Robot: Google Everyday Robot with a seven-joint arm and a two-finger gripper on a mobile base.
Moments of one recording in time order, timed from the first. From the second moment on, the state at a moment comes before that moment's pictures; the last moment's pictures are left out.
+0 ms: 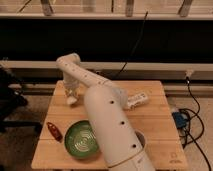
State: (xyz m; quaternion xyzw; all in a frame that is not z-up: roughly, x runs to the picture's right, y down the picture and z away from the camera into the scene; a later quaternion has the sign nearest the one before) arm -0.213 0.051 0.939 -0.26 -0.32 -0.62 0.67
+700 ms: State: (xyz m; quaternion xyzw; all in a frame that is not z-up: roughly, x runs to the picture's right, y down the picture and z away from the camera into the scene) arm -0.217 0.048 0.884 -0.24 -0.33 -0.63 0.66
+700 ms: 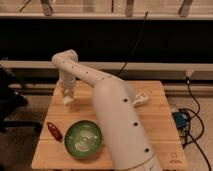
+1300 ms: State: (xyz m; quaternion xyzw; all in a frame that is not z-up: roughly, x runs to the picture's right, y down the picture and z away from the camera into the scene) arm -0.181 0.060 0.845 -0.24 -0.33 -0.63 0.66
